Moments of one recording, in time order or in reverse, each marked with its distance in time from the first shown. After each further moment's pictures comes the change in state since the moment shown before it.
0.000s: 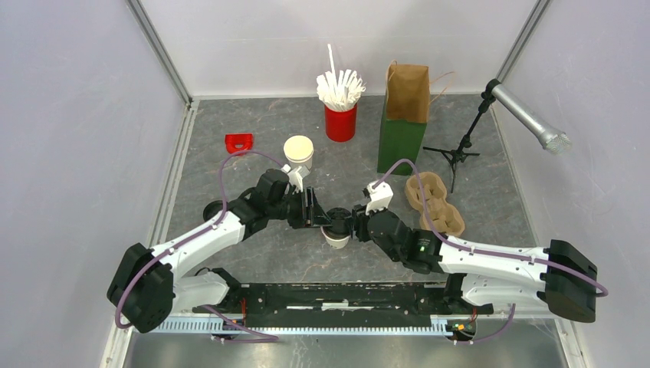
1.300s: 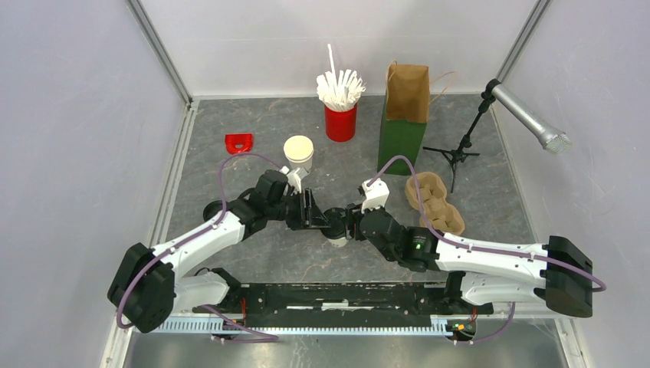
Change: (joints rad) left arm 0.019 0.001 -0.016 -0.014 0.010 0.000; right arm 0.039 0.037 0.094 -0.105 0.060 0.025
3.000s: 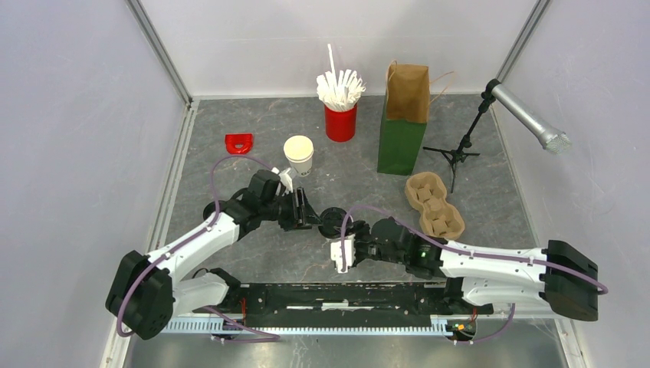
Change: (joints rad) left arm 0.064 -0.041 -0.008 -0.083 -0.012 0.000; right arm -0.003 -0.045 -0.161 0.251 -0.679 -1.283
